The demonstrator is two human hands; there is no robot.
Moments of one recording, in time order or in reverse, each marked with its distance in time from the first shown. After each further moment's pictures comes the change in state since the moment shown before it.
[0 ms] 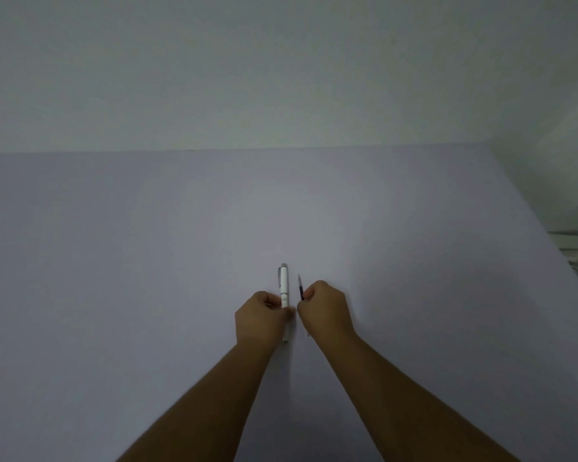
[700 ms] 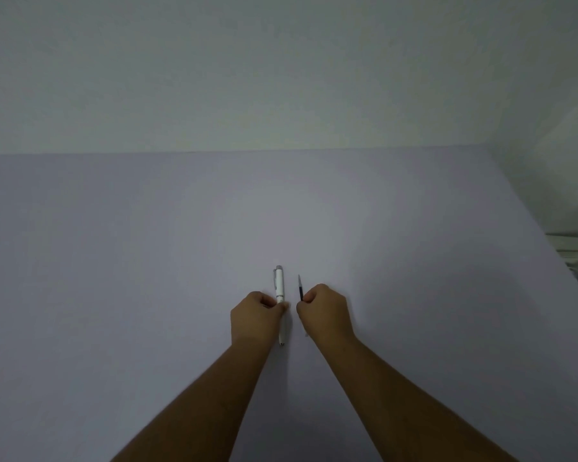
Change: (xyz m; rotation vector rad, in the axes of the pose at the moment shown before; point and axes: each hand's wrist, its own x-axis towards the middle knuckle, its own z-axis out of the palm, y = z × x) left_hand 0.006 -0.003 -0.001 0.110 0.043 0.022; right_hand -0.003 0.005 0.001 0.034 0.011 0.007
